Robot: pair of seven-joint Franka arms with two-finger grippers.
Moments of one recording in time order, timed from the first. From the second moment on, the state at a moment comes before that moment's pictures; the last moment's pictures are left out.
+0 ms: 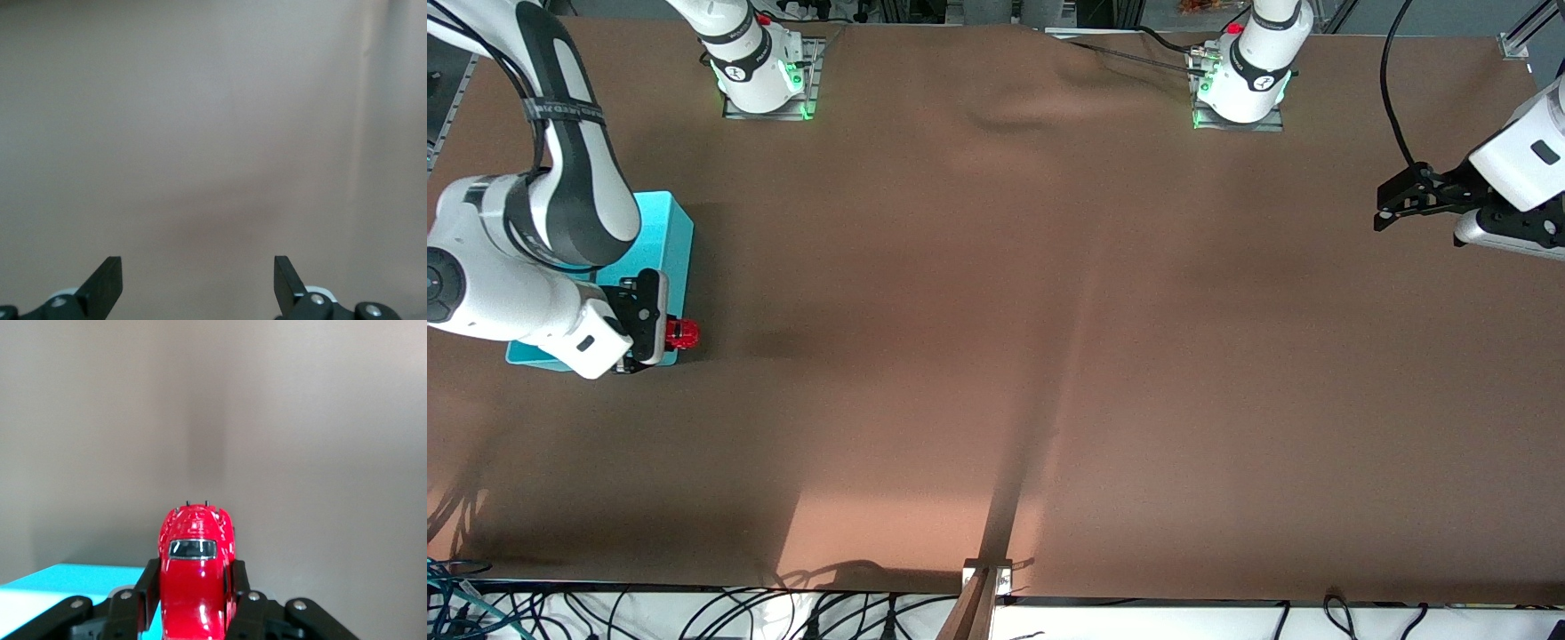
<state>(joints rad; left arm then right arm) 0.03 0.02 -0.07 -1.58 -0.01 1.58 0.15 -0.13 0.33 0.14 -1.61 -0.04 1.73 -1.55</state>
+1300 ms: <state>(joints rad) 0.03 0.02 -0.07 -1.56 -0.01 1.58 0.15 -0.13 0.02 -0.22 -2.33 -0.04 2.17 -1.91</state>
